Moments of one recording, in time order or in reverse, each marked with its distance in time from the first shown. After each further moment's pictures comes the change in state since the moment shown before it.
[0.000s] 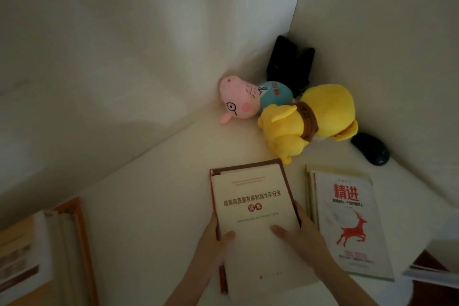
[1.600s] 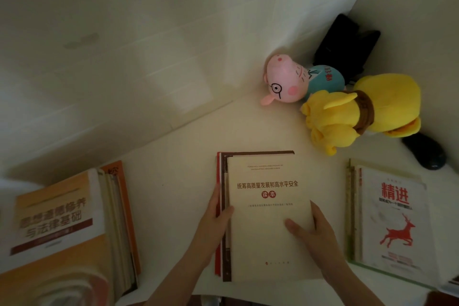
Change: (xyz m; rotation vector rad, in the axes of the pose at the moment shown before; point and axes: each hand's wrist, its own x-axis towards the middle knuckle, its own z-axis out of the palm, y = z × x) left_hand -0.011 -0.018 -0.066 -0.141 0.080 0.018; right_hand -0.016 -0.001 0.056 0.246 0.008 -0.058
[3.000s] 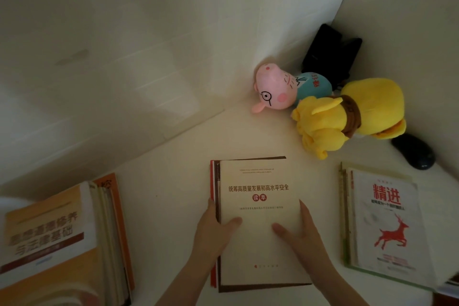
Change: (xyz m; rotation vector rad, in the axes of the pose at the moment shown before) left_hand 0.006 0.005 0.012 0.230 0.098 -0.087; right_hand -0.008 -0.017 0.011 -0.029 -0.013 0.035
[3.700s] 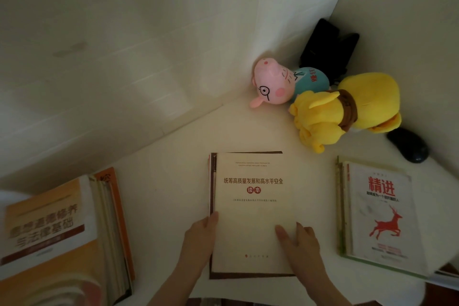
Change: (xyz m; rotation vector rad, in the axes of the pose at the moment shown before) left_hand -0.019 -0.017 -0.012 0.109 0.018 -0.071; right_hand -0.020 0.021 0.009 -0.409 0.032 0.173
